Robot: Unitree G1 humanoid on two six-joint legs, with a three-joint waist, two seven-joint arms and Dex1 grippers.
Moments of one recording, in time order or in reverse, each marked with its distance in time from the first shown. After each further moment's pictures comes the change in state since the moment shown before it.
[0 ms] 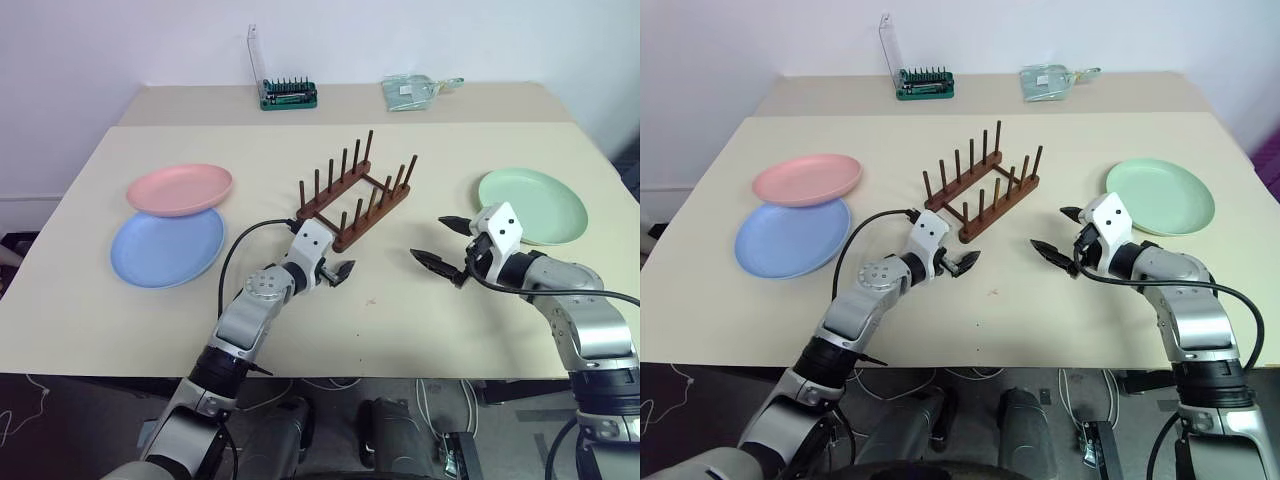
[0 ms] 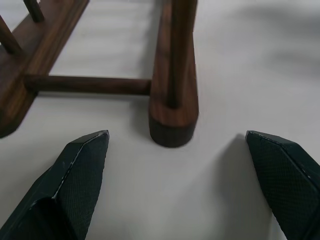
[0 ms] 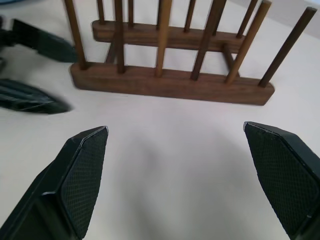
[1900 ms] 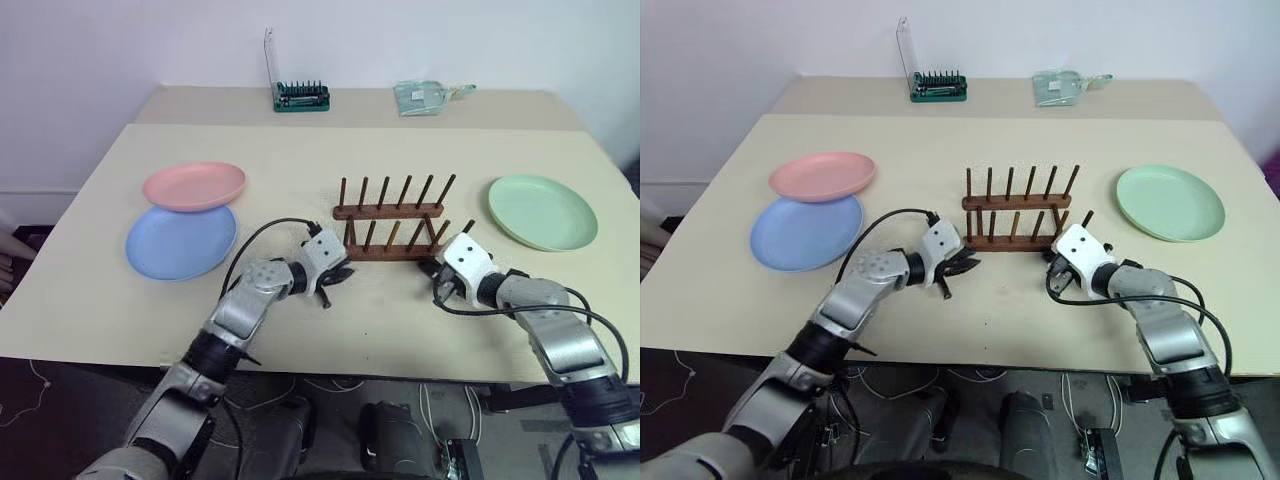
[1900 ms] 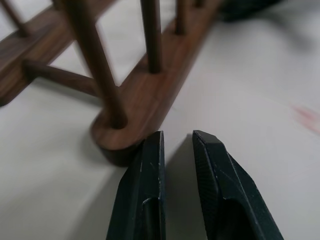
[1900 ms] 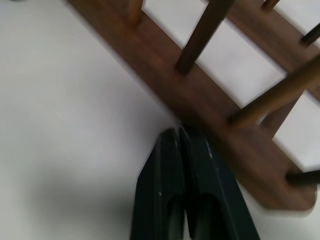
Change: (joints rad) left arm -0.104 0.066 -0.080 0.107 0.065 -0.064 -0.233; right arm -0.001 -0.002 0.189 0.054 -0.284 0.020 -0.129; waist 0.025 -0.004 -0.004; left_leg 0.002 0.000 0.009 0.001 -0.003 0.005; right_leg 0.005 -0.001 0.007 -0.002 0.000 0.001
